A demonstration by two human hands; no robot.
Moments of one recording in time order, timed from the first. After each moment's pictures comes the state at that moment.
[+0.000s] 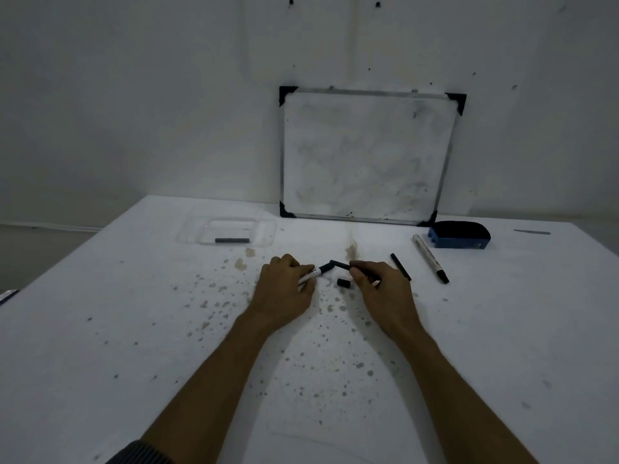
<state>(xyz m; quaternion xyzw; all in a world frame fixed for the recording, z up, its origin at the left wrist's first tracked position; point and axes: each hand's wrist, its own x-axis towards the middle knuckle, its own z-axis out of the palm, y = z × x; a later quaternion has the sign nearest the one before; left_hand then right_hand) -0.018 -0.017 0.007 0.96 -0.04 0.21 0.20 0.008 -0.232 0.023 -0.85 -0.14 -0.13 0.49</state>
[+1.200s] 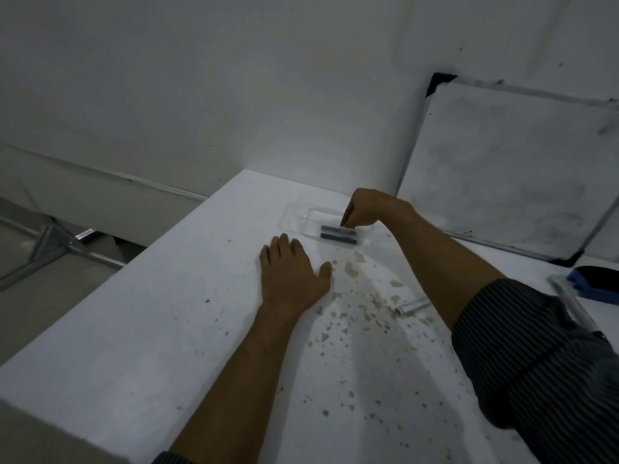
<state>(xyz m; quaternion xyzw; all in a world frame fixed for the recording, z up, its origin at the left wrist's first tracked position) -0.044 0.144 0.007 0.95 0.24 0.14 0.16 0.151 0.062 0.109 -0.95 -0.30 0.11 0.02</state>
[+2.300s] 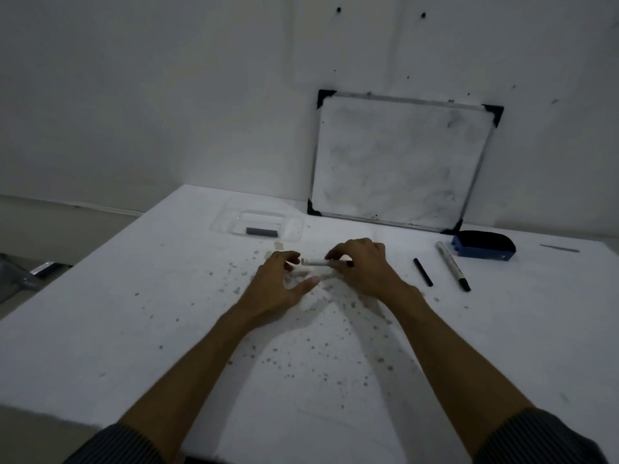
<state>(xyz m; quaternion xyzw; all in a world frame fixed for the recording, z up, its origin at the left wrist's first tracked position) -0.068 0.034 0.018 0.89 0.05 0.15 0.43 0.043 -0.161 0.059 -0.92 -0.33 -0.07 0.20</state>
